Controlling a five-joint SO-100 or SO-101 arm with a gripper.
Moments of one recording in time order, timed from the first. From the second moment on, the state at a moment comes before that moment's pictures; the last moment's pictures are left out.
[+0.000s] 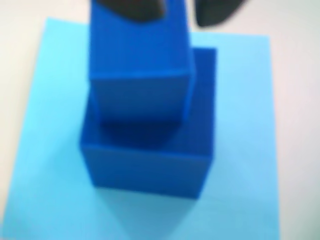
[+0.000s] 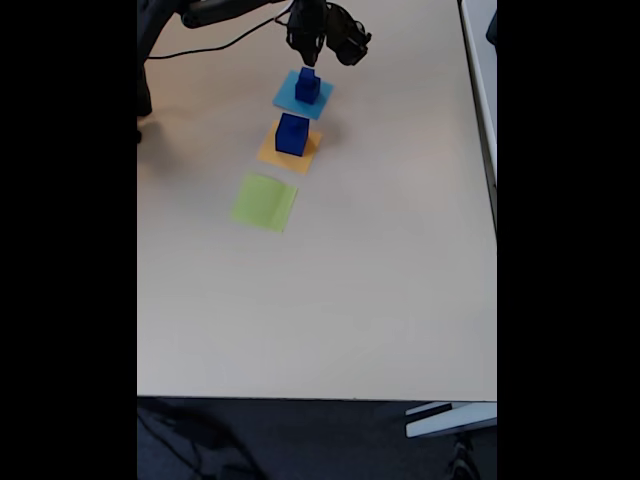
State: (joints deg) arm -10.4 55.2 40.6 91.3 115.7
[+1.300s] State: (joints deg) arm -10.0 64.0 52.0 90.6 116.5
